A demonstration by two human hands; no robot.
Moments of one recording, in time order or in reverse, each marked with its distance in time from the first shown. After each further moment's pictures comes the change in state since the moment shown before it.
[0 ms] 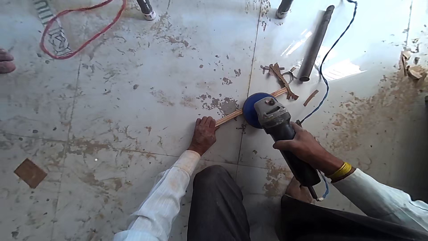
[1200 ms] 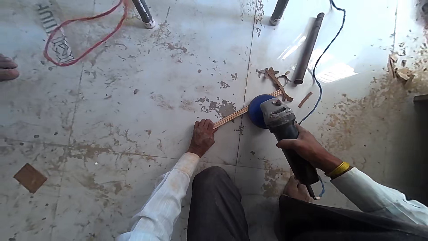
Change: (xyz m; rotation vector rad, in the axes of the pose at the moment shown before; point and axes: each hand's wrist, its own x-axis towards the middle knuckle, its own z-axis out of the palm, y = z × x) left_hand -0.002 0.000 0.002 0.024 0.003 0.009; right_hand 0.006 0.026 -0.008 0.134 0.047 0.028
